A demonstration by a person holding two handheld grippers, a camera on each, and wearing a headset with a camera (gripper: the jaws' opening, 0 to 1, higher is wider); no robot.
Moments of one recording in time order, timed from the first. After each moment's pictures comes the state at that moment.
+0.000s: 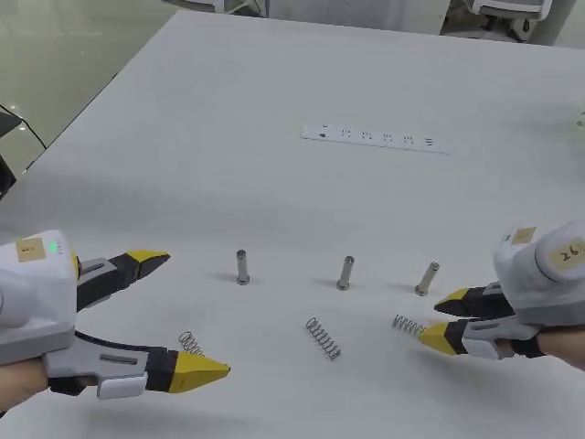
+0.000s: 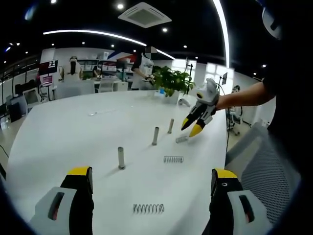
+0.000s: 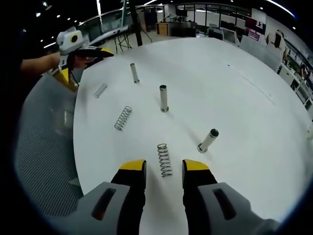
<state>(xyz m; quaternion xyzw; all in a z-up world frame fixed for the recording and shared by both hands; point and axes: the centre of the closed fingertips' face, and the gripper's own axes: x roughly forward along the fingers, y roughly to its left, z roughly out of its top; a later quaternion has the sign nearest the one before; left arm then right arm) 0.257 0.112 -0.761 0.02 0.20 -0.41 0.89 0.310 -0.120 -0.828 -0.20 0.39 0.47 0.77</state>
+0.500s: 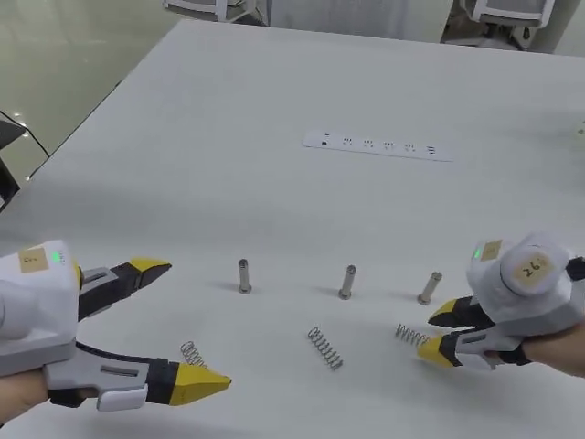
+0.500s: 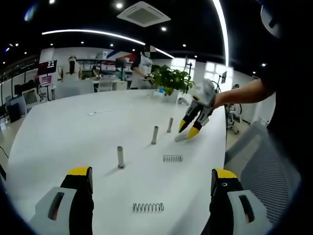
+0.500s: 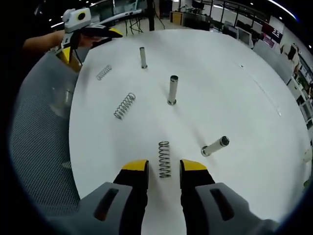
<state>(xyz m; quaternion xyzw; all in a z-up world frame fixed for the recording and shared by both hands) 0.255 0.111 -0.761 0.02 0.21 -0.41 0.89 0.309 -0.116 -0.841 -0.28 0.40 0.49 0.72</state>
